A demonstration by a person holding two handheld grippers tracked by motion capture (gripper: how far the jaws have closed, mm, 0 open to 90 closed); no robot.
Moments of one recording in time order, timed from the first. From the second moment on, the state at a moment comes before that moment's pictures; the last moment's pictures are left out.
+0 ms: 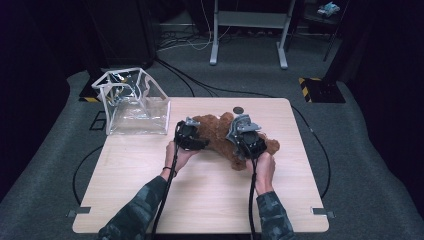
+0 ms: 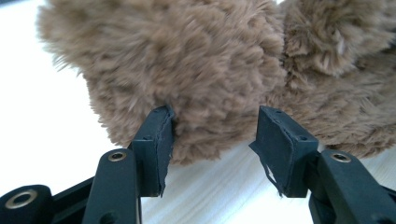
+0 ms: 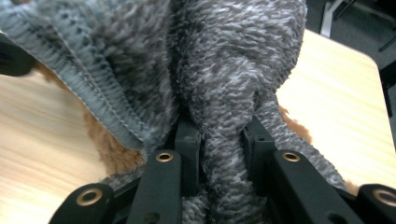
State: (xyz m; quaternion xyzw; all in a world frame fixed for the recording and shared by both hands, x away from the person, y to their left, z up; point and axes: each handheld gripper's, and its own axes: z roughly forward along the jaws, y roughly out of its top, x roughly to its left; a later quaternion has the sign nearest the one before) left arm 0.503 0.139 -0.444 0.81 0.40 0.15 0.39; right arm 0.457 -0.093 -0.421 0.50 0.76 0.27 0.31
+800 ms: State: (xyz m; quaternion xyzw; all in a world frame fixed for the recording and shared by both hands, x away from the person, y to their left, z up) left arm 0.529 0.132 -0.438 0.81 0.39 0.20 0.40; right arm 0.454 -0.100 -0.419 0.49 0.76 0.29 0.31
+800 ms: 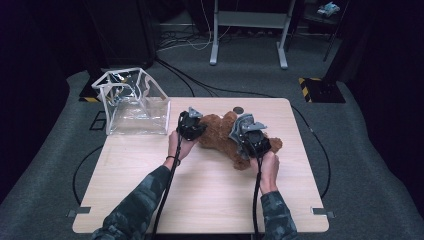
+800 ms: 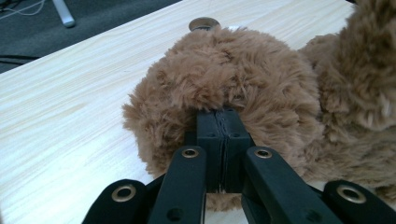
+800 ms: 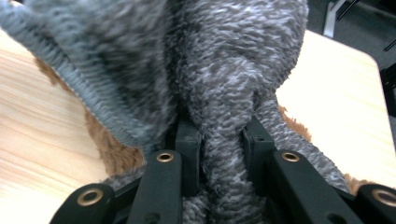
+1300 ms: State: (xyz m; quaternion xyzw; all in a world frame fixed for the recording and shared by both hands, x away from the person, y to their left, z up) left arm 0.521 0.134 -0.440 0.80 0.39 0.19 0.41; right arm 0.437 -0.091 -0.427 0.50 0.75 0.28 0.34
